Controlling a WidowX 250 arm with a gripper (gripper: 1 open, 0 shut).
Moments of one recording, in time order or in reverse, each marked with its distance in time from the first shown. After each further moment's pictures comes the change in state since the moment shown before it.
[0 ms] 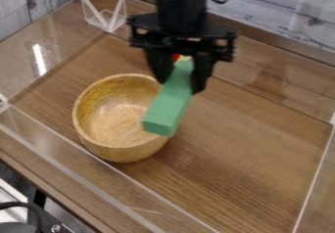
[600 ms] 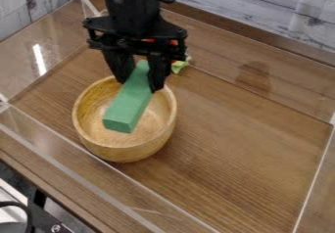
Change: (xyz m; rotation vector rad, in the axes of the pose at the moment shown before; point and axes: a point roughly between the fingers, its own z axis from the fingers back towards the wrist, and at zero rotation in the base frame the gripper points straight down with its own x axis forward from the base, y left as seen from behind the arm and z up) arm 0.001 0.037 -0.014 0.025 0.002 0.050
